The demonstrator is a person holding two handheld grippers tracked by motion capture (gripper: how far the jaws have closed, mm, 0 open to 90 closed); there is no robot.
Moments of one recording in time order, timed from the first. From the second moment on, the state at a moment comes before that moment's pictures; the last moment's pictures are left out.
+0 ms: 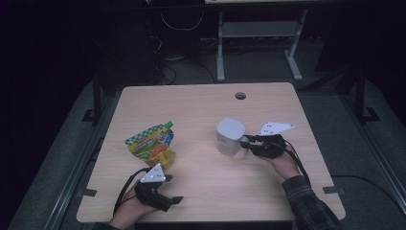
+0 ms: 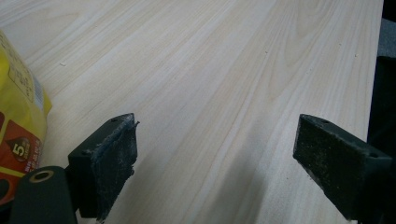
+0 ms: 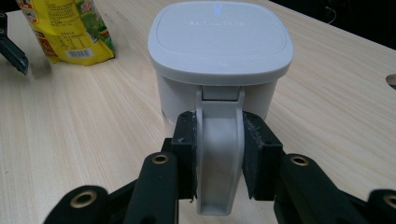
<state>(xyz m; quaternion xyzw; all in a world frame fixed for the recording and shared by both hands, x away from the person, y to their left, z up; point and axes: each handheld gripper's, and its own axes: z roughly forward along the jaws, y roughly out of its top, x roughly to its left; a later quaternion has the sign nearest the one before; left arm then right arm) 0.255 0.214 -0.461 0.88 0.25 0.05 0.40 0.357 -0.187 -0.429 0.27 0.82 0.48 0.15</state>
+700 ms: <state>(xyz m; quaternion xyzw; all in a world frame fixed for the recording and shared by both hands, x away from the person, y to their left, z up) 0.255 0.215 -0.461 0.88 0.26 0.05 0.40 0.328 -0.185 -0.422 0.26 0.83 0.47 0.14</state>
